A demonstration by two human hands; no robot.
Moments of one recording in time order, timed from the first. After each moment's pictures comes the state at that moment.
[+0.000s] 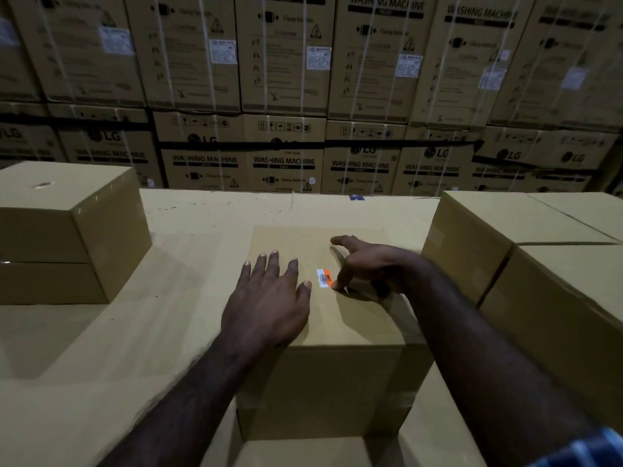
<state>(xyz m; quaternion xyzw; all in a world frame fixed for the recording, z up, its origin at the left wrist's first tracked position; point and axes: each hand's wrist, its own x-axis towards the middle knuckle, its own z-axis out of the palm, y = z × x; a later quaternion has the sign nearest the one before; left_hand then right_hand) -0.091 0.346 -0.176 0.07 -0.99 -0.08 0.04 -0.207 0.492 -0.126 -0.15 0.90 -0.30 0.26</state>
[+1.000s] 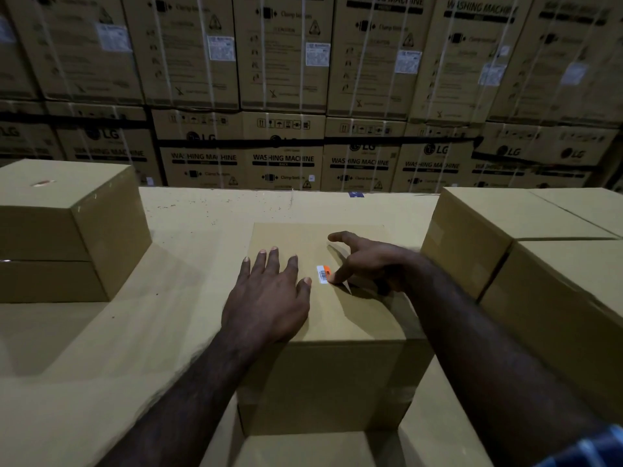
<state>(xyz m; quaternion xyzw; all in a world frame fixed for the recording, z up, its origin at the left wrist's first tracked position) -0.090 0.347 -0.175 0.07 -0.99 -0.08 0.04 -0.201 0.494 -0.126 -0.17 0.90 -0.31 0.25</state>
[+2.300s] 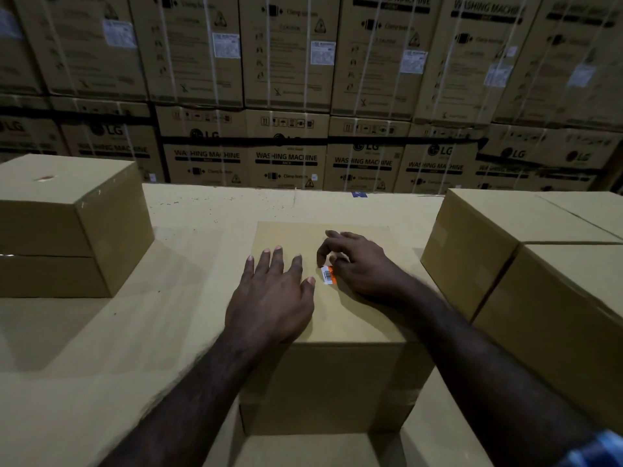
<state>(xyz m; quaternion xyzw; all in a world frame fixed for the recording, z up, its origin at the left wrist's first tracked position) -0.089 0.346 -0.177 0.07 -0.99 -0.09 0.05 -0.194 0.490 -0.154 -0.34 0.91 -0.24 0.04</state>
